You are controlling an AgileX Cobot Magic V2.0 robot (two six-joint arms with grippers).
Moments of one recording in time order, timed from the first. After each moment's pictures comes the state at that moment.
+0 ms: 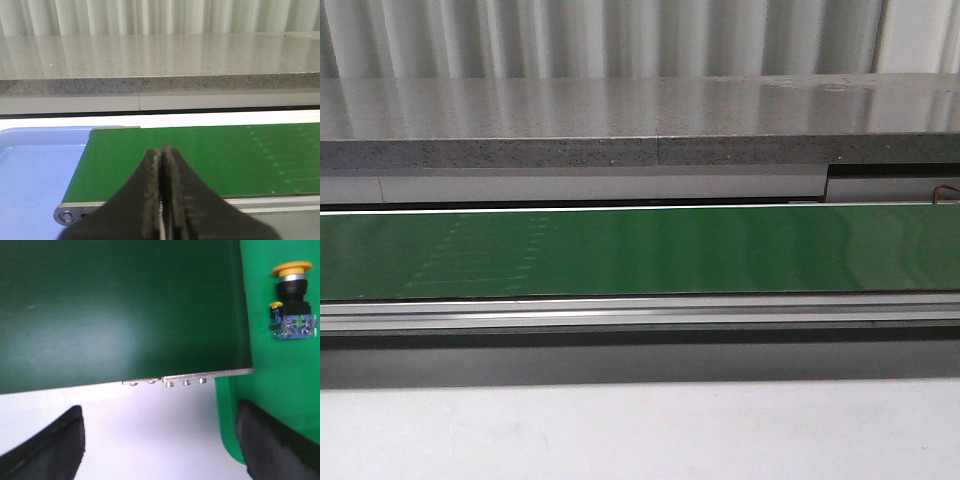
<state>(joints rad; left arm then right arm) -0.06 -0.01 0.00 0.02 0.15 0.00 -0.10 1.21 -0.91 -0.07 0.85 0.13</state>
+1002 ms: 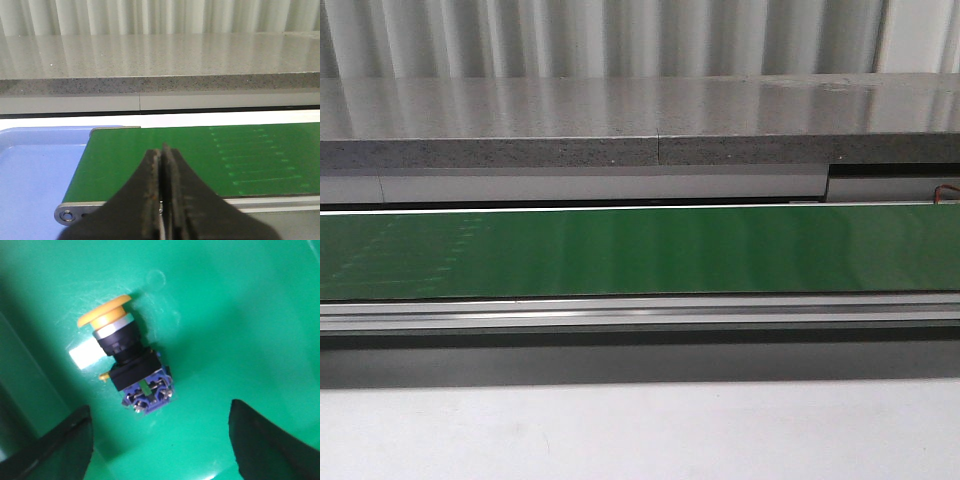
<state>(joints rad) -0.06 -0.01 0.00 0.02 0.15 0.00 -0.54 1.73 -1.18 -0.02 0.81 0.09</state>
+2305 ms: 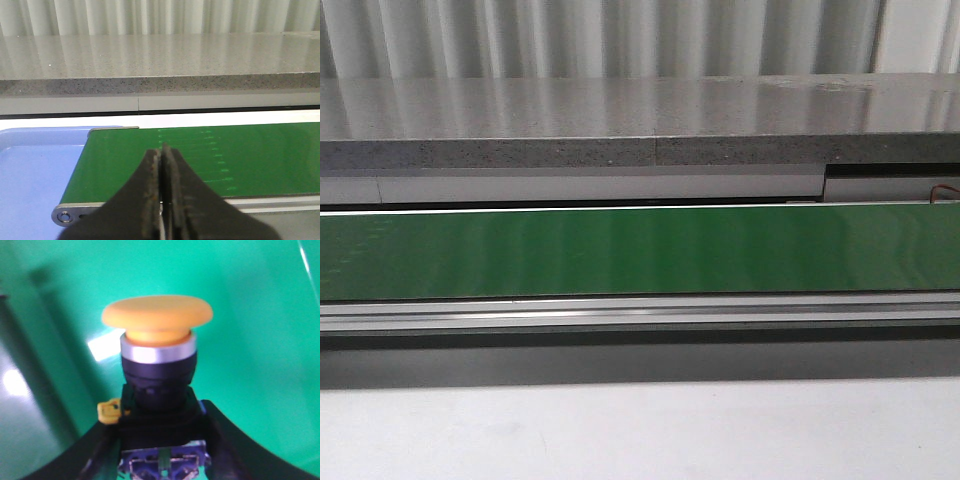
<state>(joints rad) -0.06 -0.01 0.00 0.02 0.15 0.00 -0.51 1.70 -1.30 0.03 0.90 -0.04</state>
